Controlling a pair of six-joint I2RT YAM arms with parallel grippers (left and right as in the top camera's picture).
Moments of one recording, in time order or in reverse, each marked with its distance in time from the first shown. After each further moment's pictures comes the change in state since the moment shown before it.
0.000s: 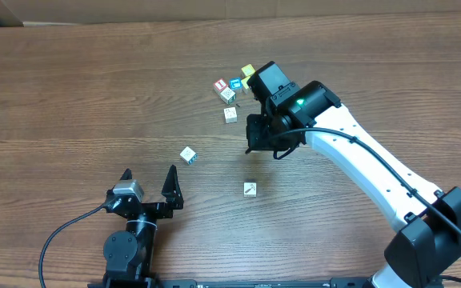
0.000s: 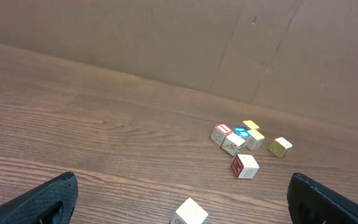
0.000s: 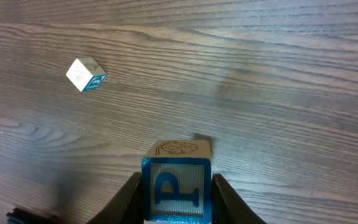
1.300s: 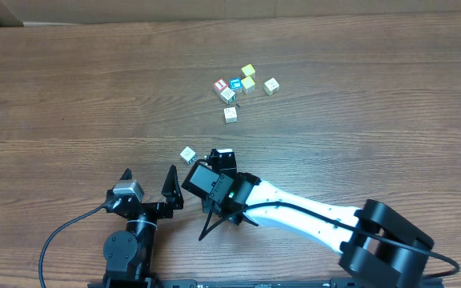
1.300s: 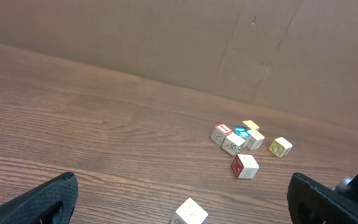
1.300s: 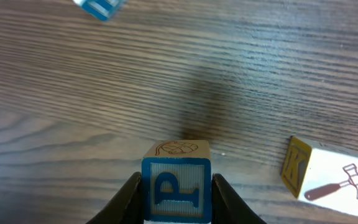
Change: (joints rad) left arm 0.000 0.000 0.000 0.000 0.000 0.000; right arm 0.442 0.076 -0.353 0.475 0.349 0.337
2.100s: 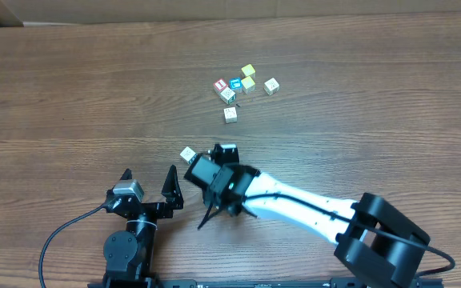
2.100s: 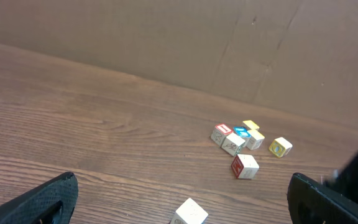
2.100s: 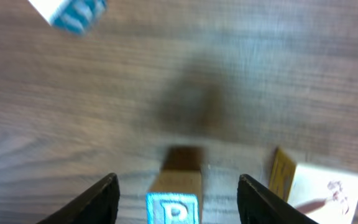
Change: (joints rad) left arm 0.000 0.000 0.000 0.000 0.000 0.000; right arm -0.044 0.025 0.035 -0.027 -0.023 -0.003
